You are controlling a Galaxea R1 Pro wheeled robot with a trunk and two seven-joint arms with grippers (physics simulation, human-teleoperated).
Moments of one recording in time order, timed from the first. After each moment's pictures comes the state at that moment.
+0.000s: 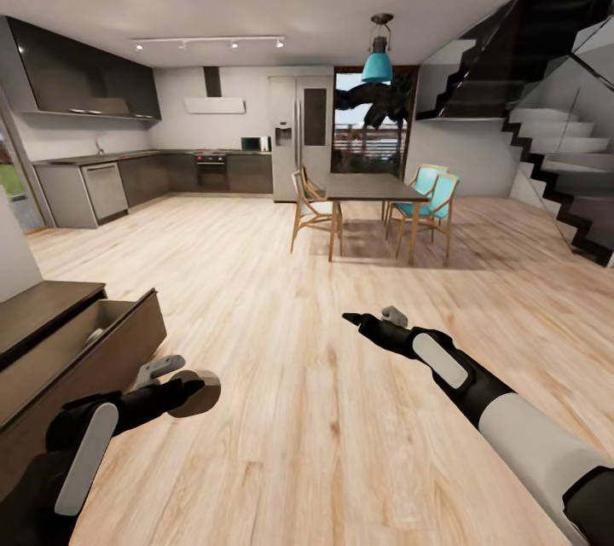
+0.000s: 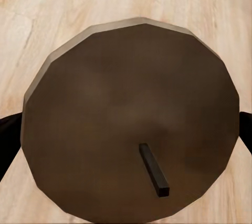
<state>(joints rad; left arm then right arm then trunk) -0.32 0.14 0.14 -1.48 0.51 0.98 0.03 -0.88 -0.19 0.61 -0.72 -1.29 0.40 0.08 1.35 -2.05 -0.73</state>
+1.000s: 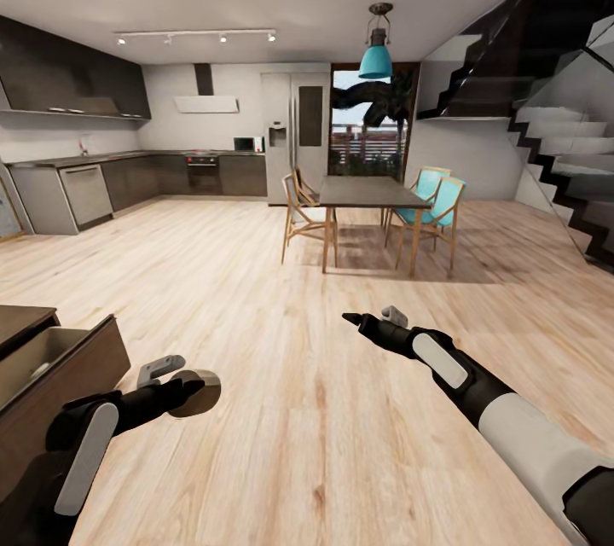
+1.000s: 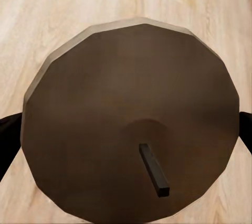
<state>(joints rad) -0.32 0.14 0.14 -1.48 0.51 0.98 0.03 -0.88 -0.19 0.61 -0.72 -1.29 0.40 0.08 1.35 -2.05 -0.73</state>
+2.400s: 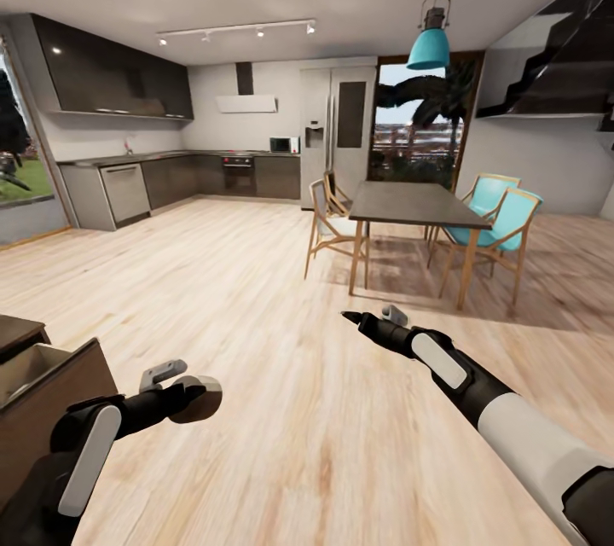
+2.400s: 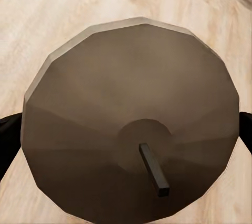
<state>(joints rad) -0.32 0.14 0.13 -1.44 0.51 0.98 0.03 -0.88 -0.19 0.62 -0.72 -1.29 0.37 0.08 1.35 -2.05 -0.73</state>
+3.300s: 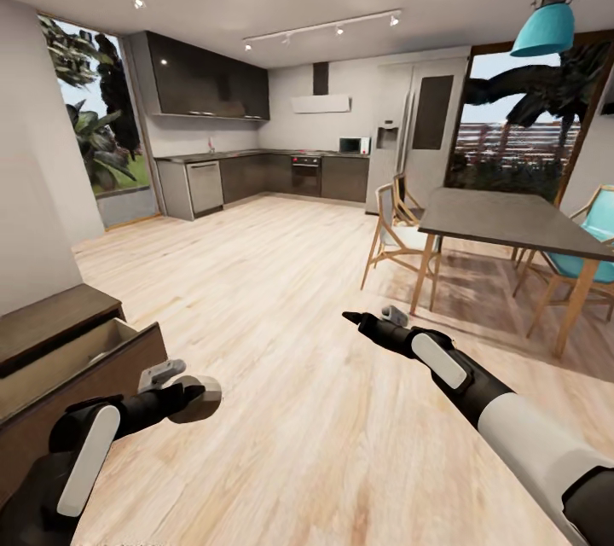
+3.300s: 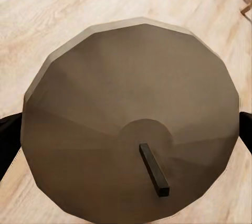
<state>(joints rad) -0.32 0.14 0.14 -1.44 0.52 0.98 0.03 -0.88 -0.19 0.62 -0.72 -1.29 0.37 0.08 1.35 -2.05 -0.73</state>
